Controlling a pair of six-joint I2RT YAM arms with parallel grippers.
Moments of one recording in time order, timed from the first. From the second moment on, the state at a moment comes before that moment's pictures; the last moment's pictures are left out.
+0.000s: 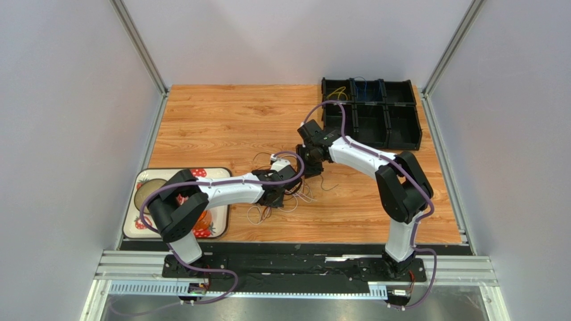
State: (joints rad) left arm -0.95 1.69 0.97 -0.53 -0.38 -0.69; right arm 0.64 1.86 1.34 -0.60 -0.10 0.55
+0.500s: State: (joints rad) left arm -0.95 1.68 0.95 -0.50 -0.38 -0.69; right arm 0.67 1.92 1.42 -0.66 -0.03 0.53
